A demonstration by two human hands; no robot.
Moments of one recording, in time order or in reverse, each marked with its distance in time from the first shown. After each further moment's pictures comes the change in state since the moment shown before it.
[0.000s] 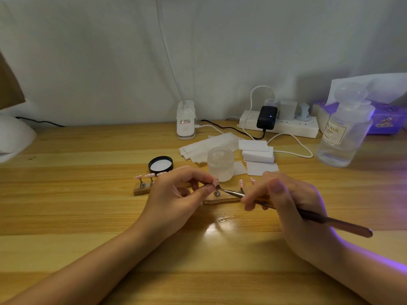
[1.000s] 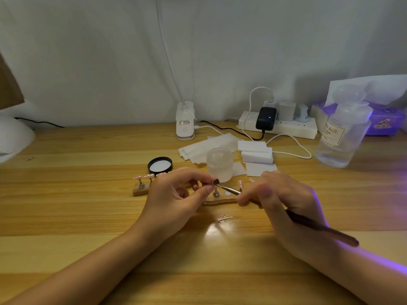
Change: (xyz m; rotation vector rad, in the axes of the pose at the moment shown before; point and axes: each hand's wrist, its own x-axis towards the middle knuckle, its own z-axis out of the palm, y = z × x) left_hand -0.001 -0.004 0.001 -0.003 0.043 0.045; right_hand 0.003 0.000 0.000 -0.214 0.021 -0.160
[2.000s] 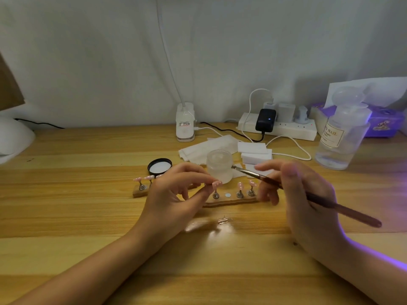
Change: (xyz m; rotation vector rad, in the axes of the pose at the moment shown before) left_hand 0.000 -0.003 0.000 0.065 0.011 0.146; right_hand 0.003 0.002 -0.007 0.302 0.116 0.192
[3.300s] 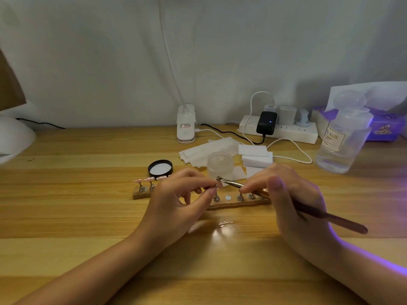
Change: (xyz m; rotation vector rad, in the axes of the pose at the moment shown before) left_hand 0.000 -0.004 0.001 0.030 -0.035 0.026; right_hand 0.007 0.003 0.006 -0.226 -0.059 -0.235
